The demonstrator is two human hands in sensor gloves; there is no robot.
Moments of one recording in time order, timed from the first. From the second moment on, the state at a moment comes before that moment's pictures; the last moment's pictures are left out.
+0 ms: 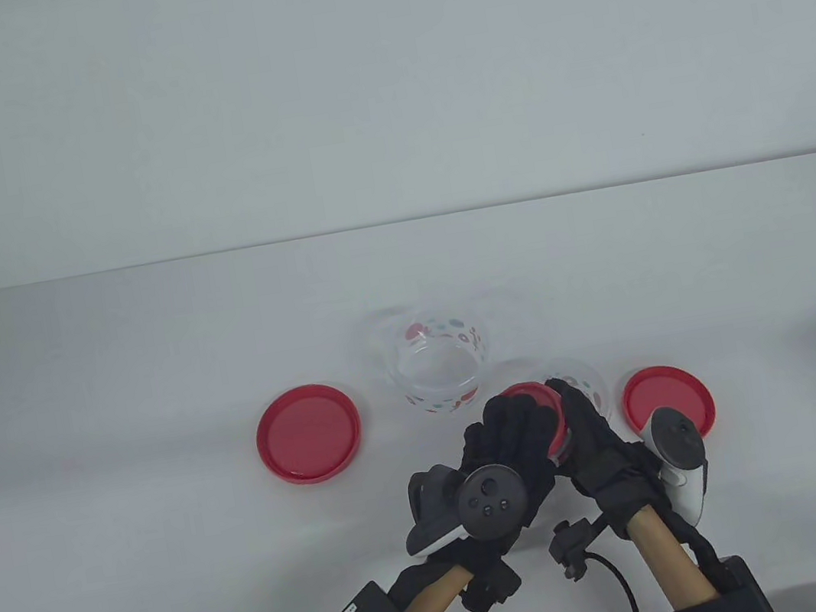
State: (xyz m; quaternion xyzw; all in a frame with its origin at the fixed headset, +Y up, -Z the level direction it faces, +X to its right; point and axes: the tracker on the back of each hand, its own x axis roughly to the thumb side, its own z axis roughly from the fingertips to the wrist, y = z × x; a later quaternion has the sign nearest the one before) left_hand -0.002 -0.701 -0.271 0.01 -0.31 0.22 0.92; right_hand 0.179 -0.745 -0.290 -0.01 0.08 0.68 0.73
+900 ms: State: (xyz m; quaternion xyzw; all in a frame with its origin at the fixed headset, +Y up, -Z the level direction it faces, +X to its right) left_hand -0.047 -0.697 -0.239 -0.01 -0.56 0.18 0.81; right_hand 0.171 -0.744 -0.297 0.21 0.43 0.62 0.62
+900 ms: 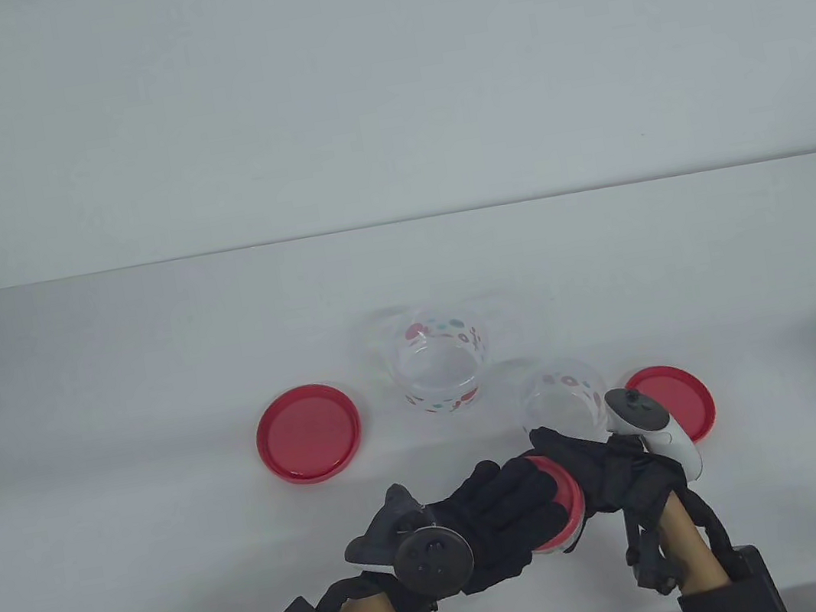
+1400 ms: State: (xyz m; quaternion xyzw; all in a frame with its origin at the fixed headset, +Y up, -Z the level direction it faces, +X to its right) left_hand -0.079 -0.696 -0.256 0.12 -0.37 0.36 0.85; right_hand 0.167 -0.738 -0.298 0.15 0.25 0.68 0.67
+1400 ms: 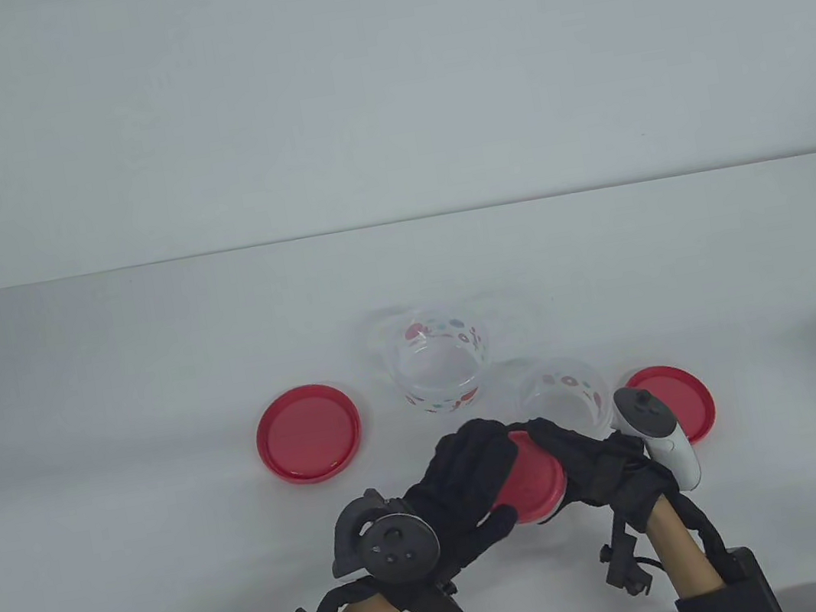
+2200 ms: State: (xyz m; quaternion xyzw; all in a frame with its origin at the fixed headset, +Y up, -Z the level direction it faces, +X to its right) left_hand -0.112 -0.733 -0.277 -0.09 -0.14 0.47 0.86; right_hand 0.125 -0.741 -0.278 0.17 0.13 0.74 0.64
